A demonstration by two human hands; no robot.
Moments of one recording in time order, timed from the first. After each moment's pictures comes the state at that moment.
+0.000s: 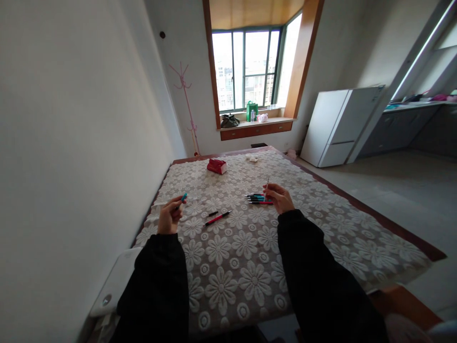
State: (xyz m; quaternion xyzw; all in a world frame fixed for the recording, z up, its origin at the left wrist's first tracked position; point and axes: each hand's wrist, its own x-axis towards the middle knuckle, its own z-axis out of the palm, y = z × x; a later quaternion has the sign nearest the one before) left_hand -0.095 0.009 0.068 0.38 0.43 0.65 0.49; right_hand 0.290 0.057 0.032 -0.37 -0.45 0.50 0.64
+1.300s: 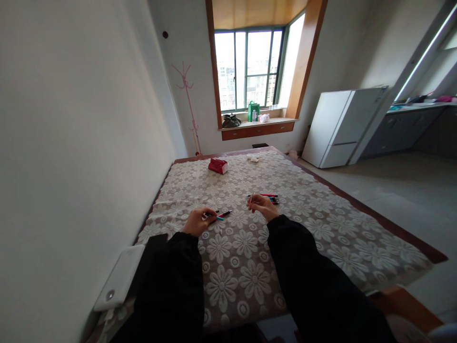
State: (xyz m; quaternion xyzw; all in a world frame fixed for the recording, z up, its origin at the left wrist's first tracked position) left_hand -0.042 0.010 0.021 0.74 0.50 0.36 0.26; right_hand 0.246 0.046 0.011 -0.35 -0.58 0.52 0.52
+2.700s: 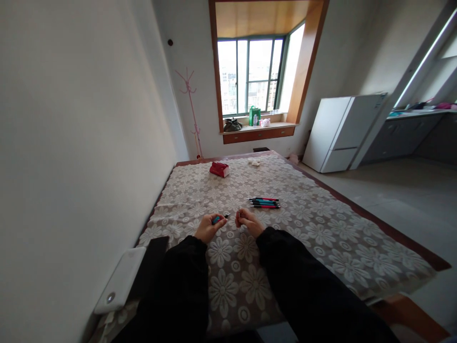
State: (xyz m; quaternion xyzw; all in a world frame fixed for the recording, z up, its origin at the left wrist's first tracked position) left_hand -0.010 0.001 0.013 0.67 0.52 0.37 0.38; right_hand 0.192 0.023 -0.010 -0.30 -0.60 0.58 0.46
